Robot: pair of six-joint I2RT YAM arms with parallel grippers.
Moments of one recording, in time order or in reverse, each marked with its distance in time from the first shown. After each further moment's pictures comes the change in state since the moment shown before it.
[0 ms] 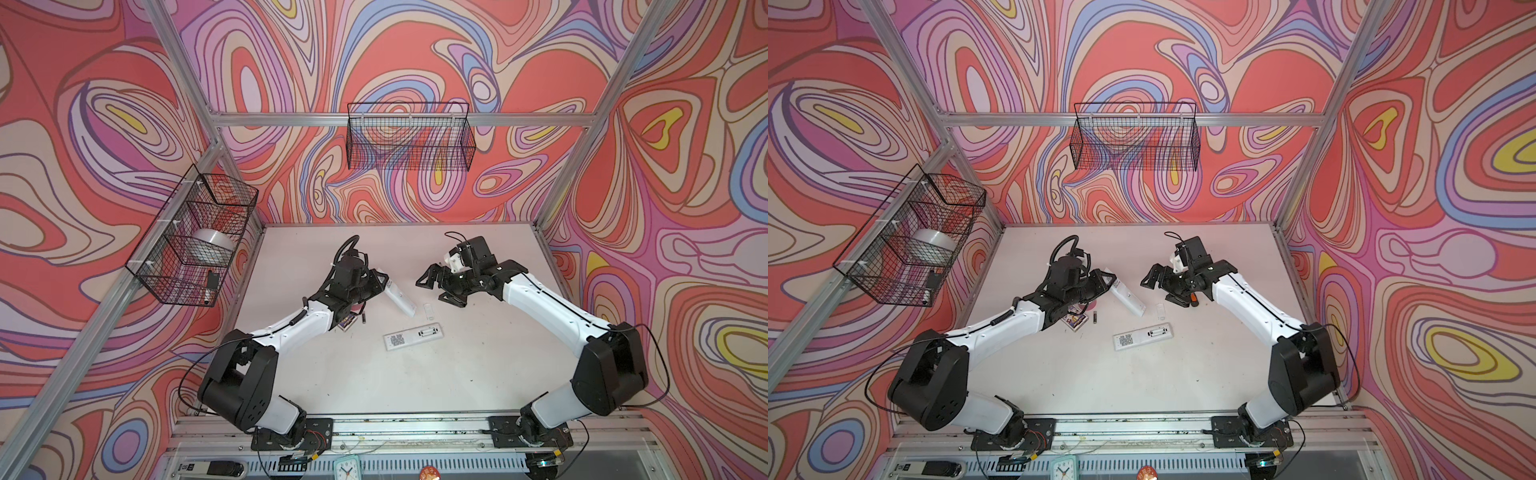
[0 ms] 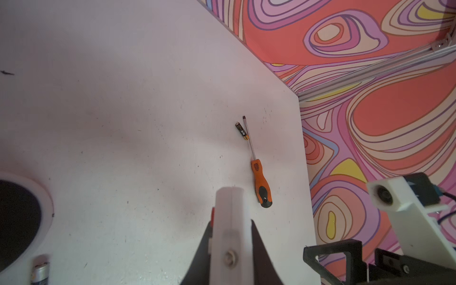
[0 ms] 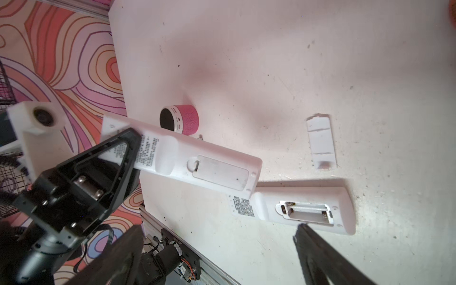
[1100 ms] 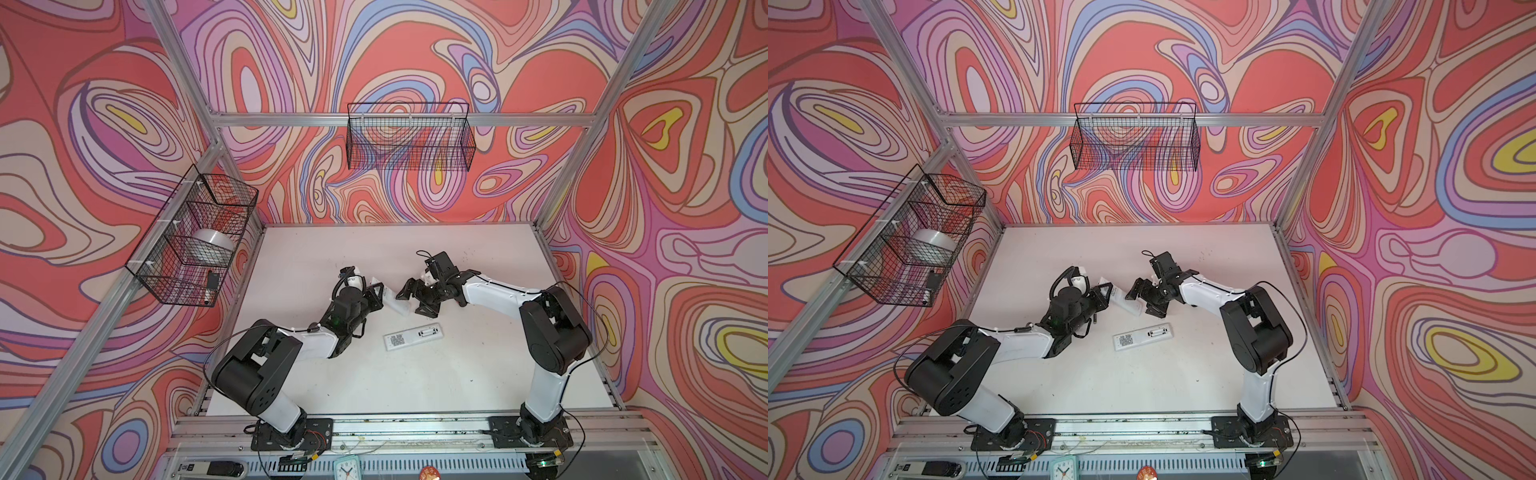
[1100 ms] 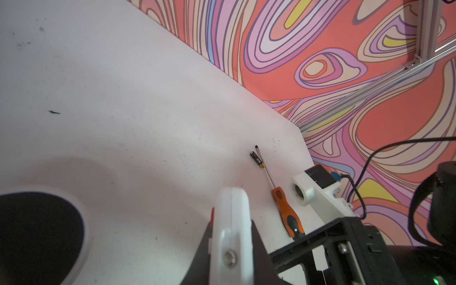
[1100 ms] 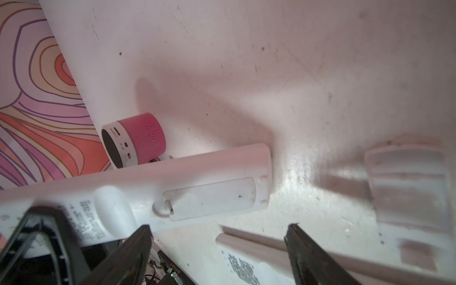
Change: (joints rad) left arm -0.031 0.097 -0.298 0.588 -0.177 0.042; right arm 0.087 0.318 -0.010 0.273 -0.012 0.159
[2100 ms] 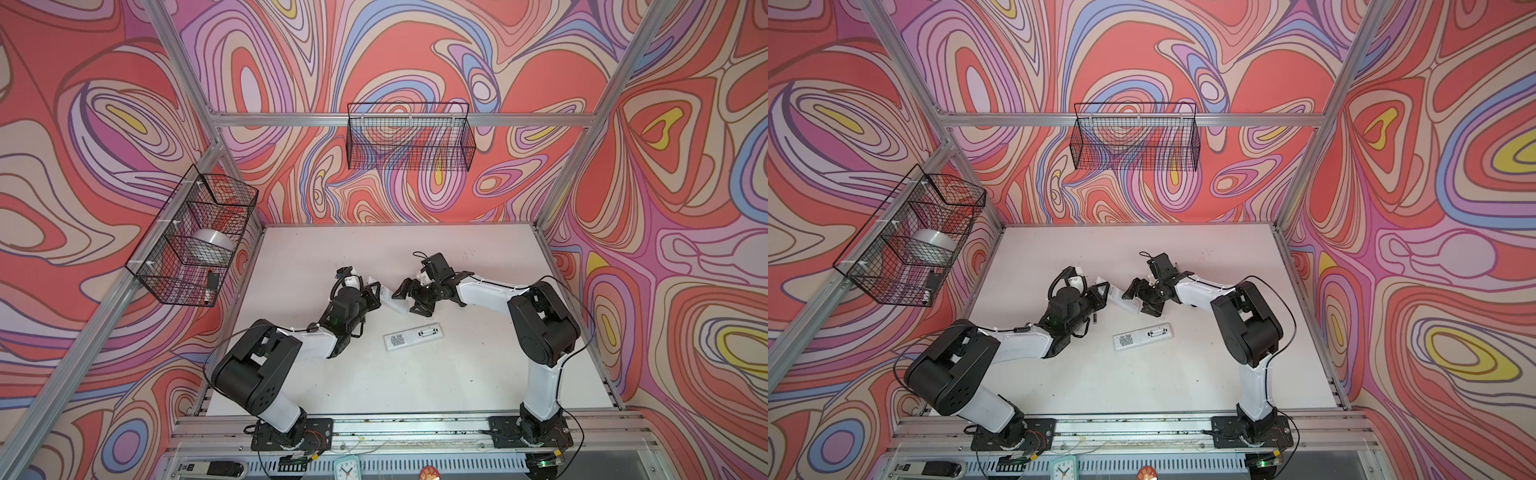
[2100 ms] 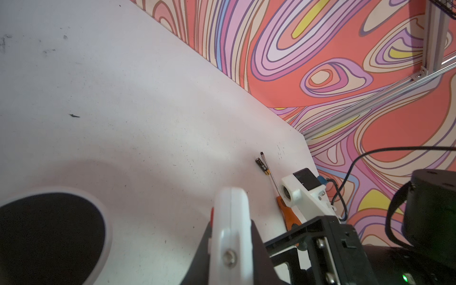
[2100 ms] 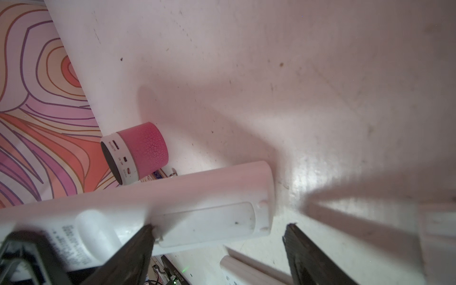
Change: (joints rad) left arm 0.010 0.000 -0.008 0.007 -0.020 -0.015; right arm 0.006 0.082 0.046 0.041 -0.027 0.000
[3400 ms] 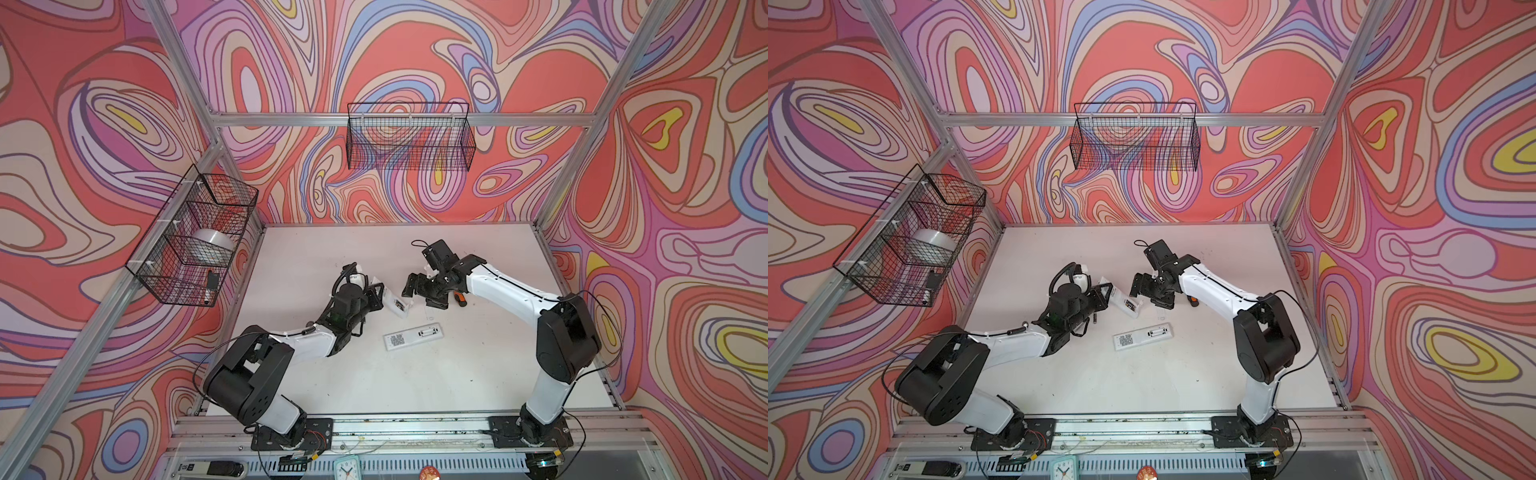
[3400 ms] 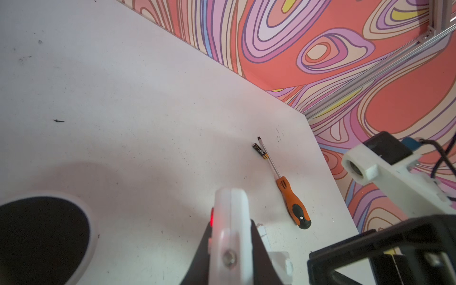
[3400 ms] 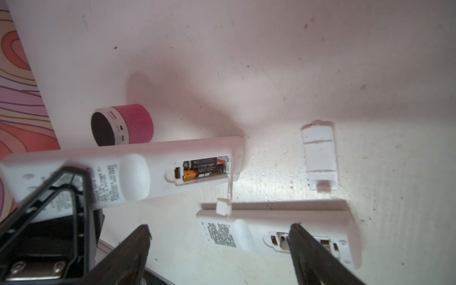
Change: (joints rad) left arm 0.000 -0.067 0.044 -0.165 0.049 0.104; right arm 0.030 -0.159 0.143 -0.404 0.199 -0.175
